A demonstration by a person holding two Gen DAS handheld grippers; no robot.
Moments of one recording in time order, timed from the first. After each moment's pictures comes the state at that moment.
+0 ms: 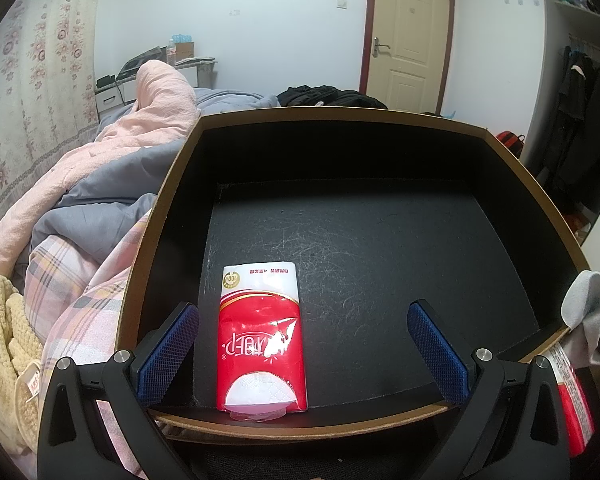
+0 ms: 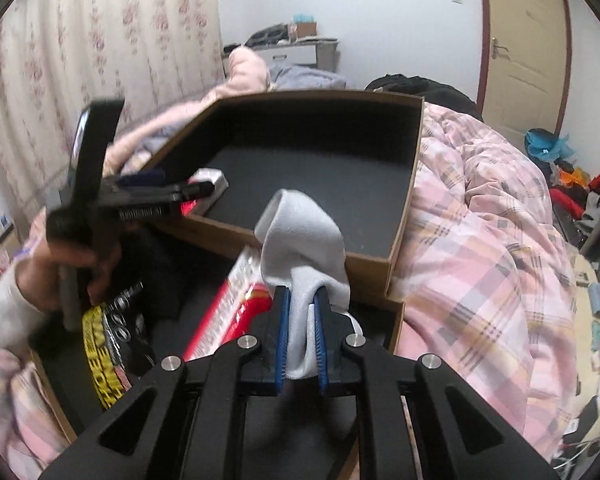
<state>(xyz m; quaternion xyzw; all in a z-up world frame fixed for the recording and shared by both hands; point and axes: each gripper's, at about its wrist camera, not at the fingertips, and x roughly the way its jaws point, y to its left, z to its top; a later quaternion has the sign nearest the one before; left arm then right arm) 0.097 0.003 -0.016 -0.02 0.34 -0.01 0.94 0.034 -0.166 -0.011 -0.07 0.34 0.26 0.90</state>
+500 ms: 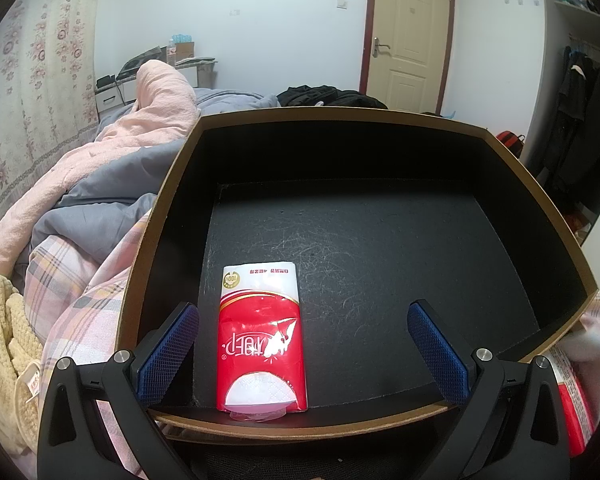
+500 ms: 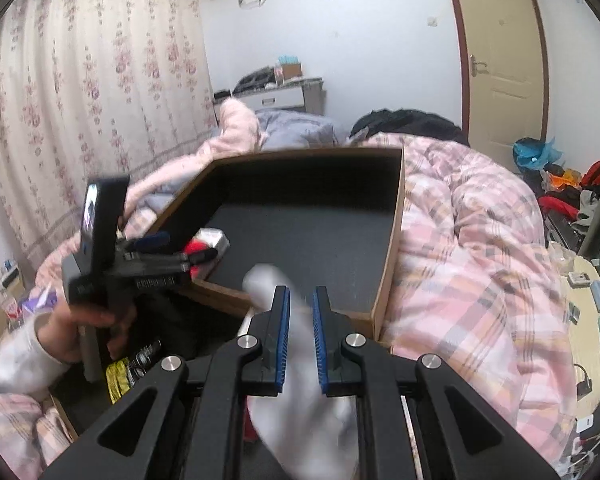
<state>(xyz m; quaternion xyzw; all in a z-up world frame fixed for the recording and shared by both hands) 0.097 0.003 -0.016 -0.02 0.34 -0.01 0.94 0.047 -0.177 0.020 -0.01 0.28 0.26 0.93</state>
